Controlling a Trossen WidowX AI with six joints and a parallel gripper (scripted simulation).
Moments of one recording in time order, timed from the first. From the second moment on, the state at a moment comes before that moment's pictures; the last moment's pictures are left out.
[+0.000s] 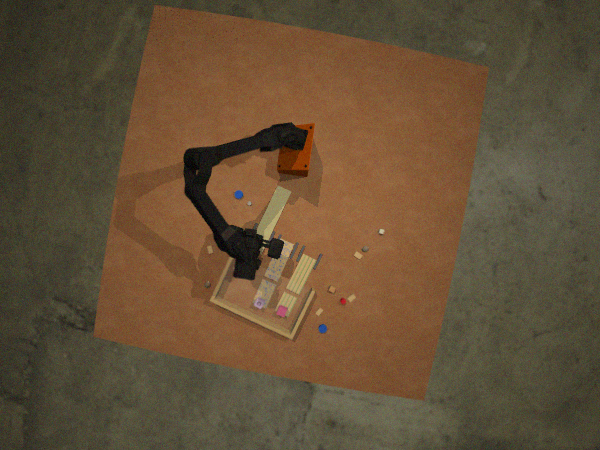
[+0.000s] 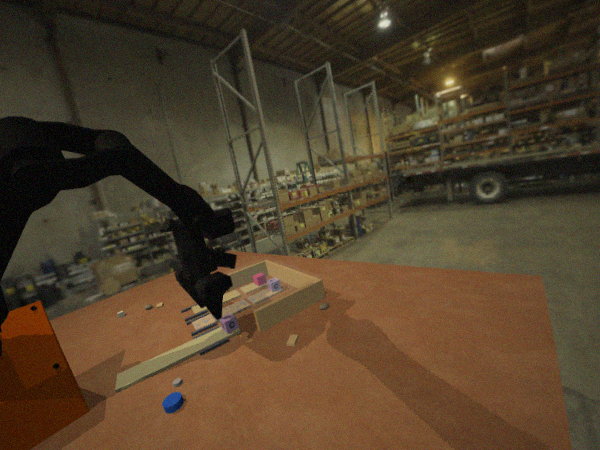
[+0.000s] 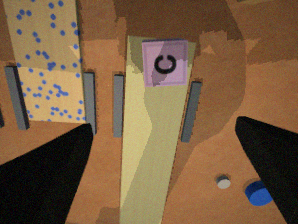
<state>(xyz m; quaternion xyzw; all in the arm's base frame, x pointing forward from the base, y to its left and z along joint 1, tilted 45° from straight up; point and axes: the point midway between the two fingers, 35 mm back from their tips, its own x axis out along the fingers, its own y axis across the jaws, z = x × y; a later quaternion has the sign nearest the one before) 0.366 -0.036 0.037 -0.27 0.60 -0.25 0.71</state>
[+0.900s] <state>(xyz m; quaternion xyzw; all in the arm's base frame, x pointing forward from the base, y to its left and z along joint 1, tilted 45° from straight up) 0.404 -0.053 0.029 -0.27 0.60 -0.26 0.71</state>
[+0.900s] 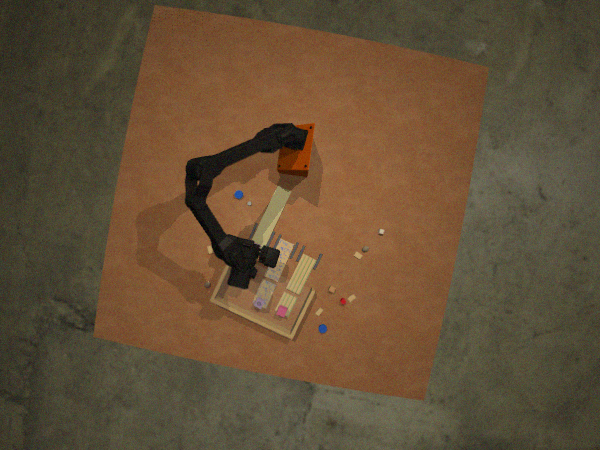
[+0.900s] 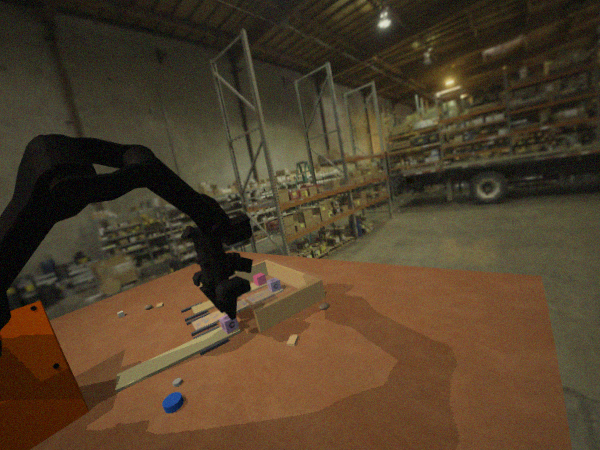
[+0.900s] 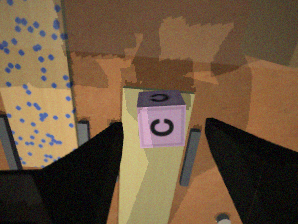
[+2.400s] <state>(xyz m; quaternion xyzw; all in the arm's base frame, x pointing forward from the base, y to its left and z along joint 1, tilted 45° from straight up) 0.365 -0.052 0.019 -0.27 0.60 -0.25 0.71</state>
